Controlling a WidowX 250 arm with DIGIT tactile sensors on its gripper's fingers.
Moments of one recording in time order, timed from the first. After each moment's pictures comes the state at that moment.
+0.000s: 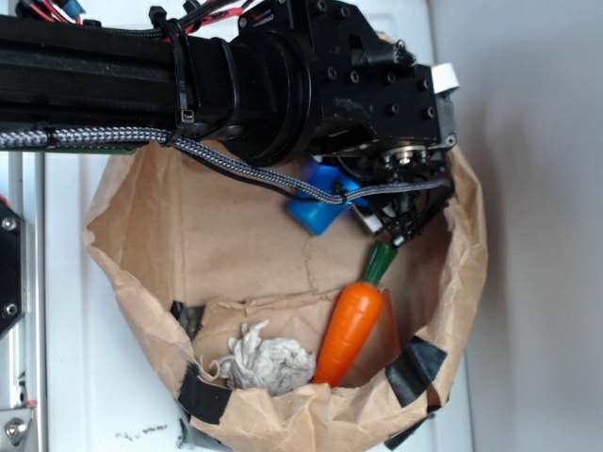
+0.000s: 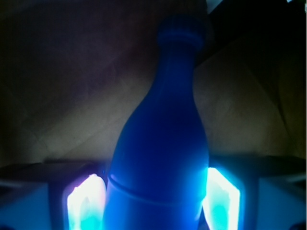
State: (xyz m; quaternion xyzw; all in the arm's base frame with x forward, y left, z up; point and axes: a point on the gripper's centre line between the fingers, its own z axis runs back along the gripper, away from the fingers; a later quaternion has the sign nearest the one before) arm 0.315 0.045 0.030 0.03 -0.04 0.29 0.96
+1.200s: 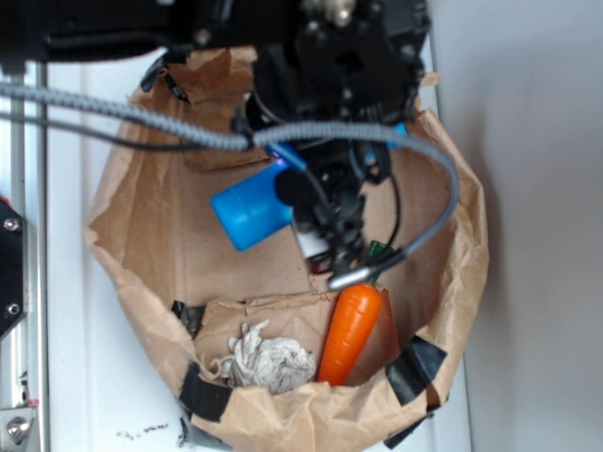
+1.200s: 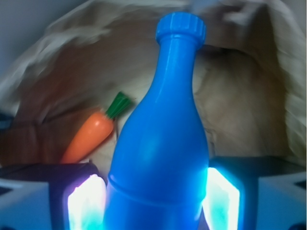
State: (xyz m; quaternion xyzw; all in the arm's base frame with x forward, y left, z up) arm 0.272 0.018 0.142 -0.09 -0.04 0.08 0.99
